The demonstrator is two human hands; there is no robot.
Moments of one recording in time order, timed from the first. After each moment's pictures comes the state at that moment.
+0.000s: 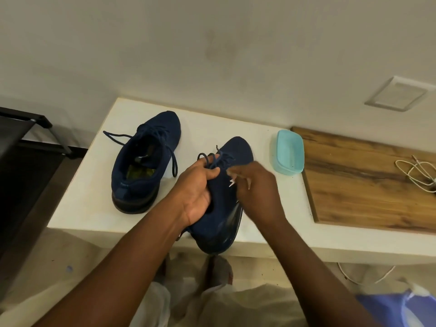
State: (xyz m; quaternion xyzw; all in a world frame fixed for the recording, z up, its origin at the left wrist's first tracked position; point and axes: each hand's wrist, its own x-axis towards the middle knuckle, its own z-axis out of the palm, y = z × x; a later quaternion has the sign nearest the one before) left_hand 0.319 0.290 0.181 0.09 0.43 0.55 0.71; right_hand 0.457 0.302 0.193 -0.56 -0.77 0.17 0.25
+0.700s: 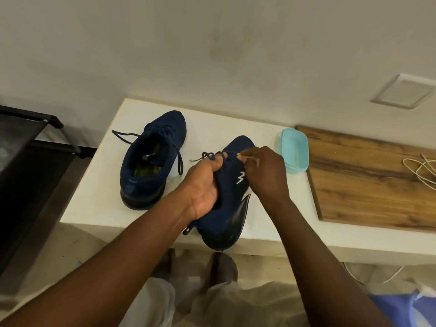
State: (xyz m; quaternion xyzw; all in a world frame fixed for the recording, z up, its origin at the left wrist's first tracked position) left_hand 0.324 0.289 0.194 0.04 0.41 0.55 0.73; right_hand 0.453 0.331 0.202 -0.63 -0.72 0.17 0.25
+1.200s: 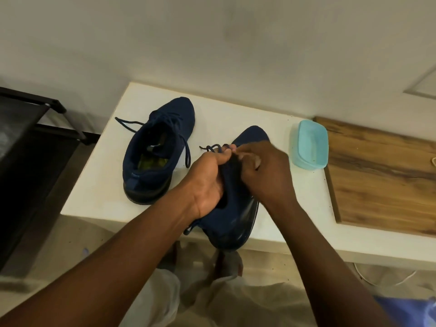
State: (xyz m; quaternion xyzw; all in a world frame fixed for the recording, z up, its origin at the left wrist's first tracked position) left_hand 0.312 0.297 0.181 0.03 0.38 0.54 0.75; right_hand 0.434 0.322 0.197 -0.53 -0.78 0.16 0.27
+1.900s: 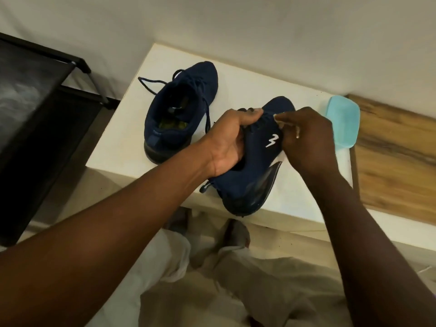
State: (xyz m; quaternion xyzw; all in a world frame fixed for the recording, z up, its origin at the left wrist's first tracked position) left_hand 0.309 0.293 0.188 0.14 0.39 0.55 0.72; right_hand 0.459 0.334 0.197 -0.54 -0.80 0.10 0.24
